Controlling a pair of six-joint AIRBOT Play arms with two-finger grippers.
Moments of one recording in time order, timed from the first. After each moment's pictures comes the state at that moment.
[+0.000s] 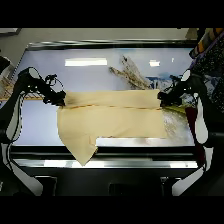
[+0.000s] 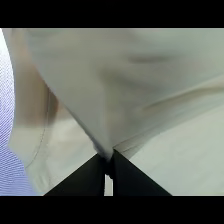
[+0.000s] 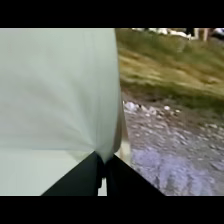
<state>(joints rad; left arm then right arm) 0.06 -1.97 1.85 1.25 -1.58 -1.53 -0.12 -1.90 1.72 -1.35 1.43 1.59</state>
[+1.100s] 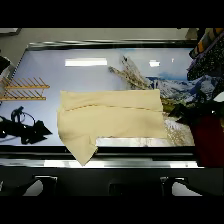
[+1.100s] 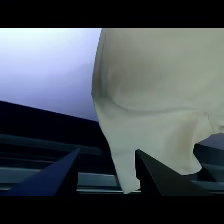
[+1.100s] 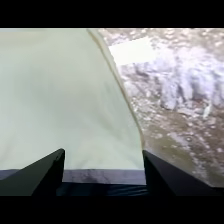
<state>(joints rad) 0.37 -1.05 0.75 1.09 -1.39 -1.61 -0.37 -1.35 1.11 -1.11 1.35 1.47</state>
